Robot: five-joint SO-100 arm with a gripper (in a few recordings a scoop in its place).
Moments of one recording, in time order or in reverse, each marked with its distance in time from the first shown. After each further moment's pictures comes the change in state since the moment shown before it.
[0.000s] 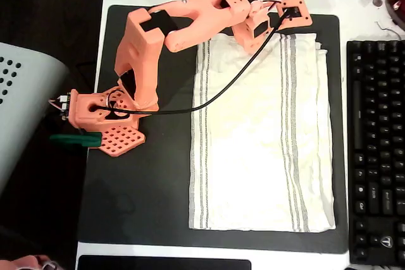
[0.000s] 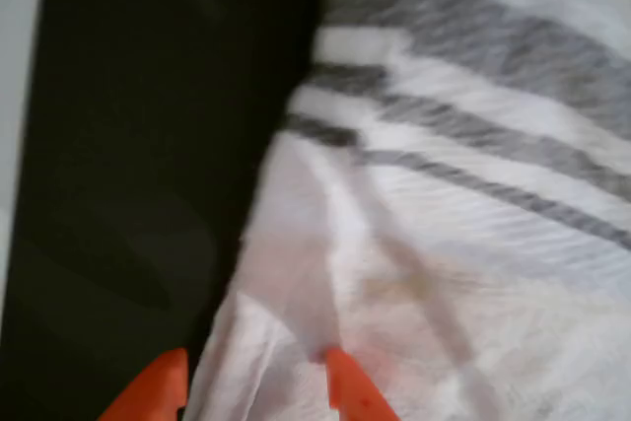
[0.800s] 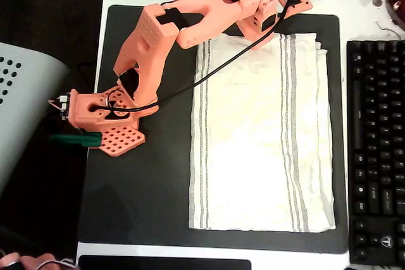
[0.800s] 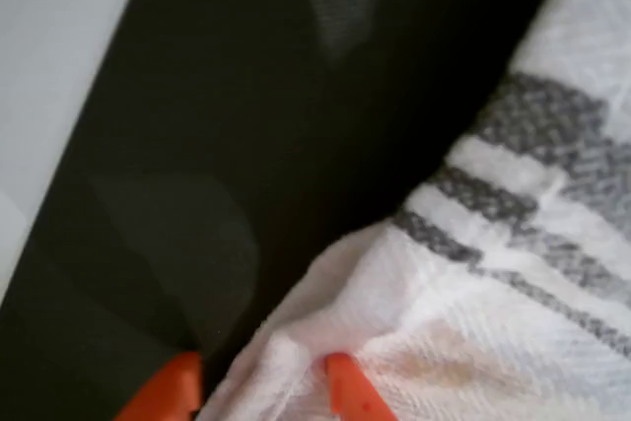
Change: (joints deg) arm -0.2 -12.9 -13.6 4.0 -10.5
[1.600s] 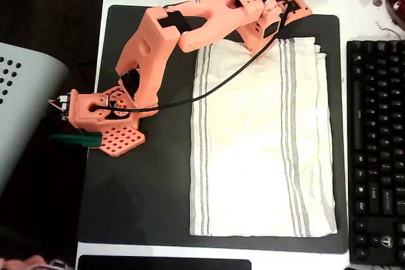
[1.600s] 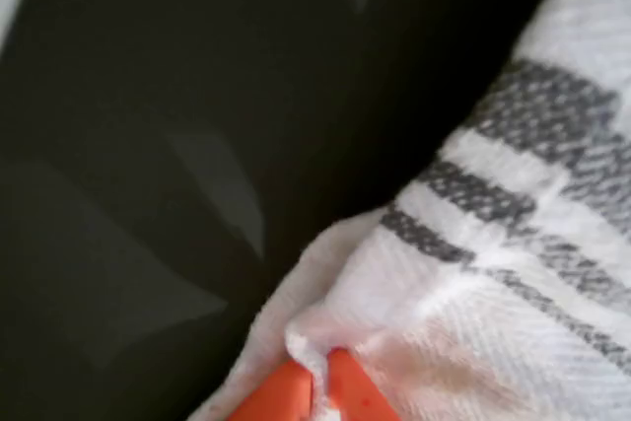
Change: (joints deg) arm 2.5 3.3 0.6 5.0 -5.3
